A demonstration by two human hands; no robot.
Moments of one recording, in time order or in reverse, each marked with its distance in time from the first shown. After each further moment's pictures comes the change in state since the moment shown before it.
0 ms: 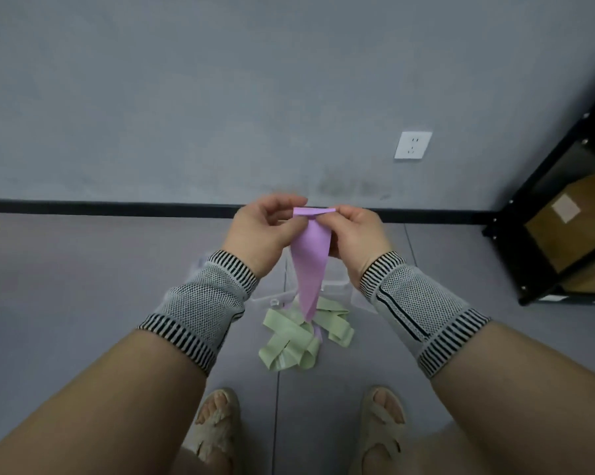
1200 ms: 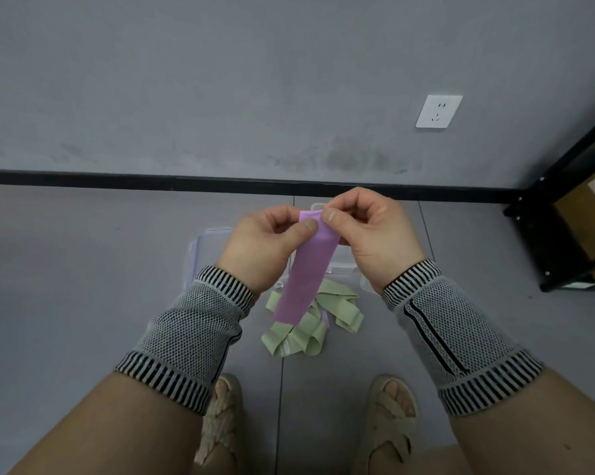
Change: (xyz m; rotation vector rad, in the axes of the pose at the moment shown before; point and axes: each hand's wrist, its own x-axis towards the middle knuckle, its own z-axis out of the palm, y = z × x) left_hand -0.007 -0.028 -0.008 0.049 -0.085 -0.056; right_hand 0.000 0.019 -0.001 -0.143 -0.002 -0.171
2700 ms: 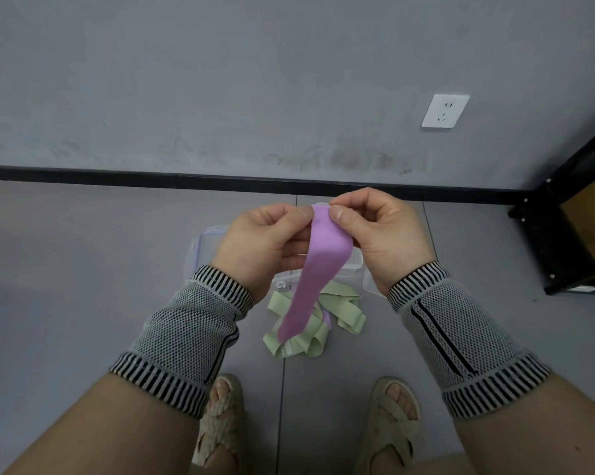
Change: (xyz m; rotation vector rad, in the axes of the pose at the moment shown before) left_hand 0.006 0.002 -0.005 -0.319 -0.013 -0.240; right_hand 0.008 0.004 0.002 0.070 0.042 0.037
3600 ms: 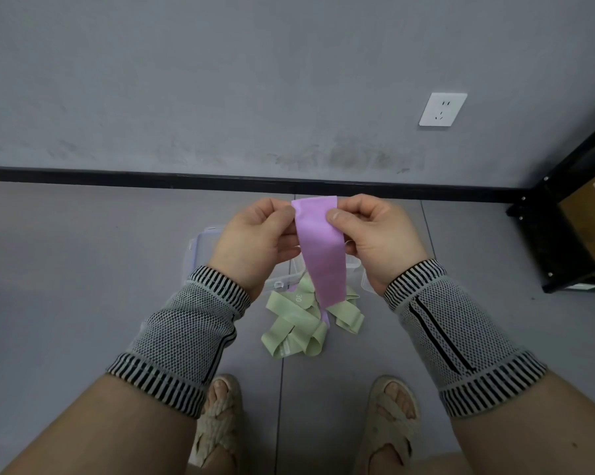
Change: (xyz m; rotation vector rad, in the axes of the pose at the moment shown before) left_hand 0.004 -0.002 0.003 0.045 0.120 0.046; right_hand 0.004 0.004 0.000 -0.031 -0.013 0.149
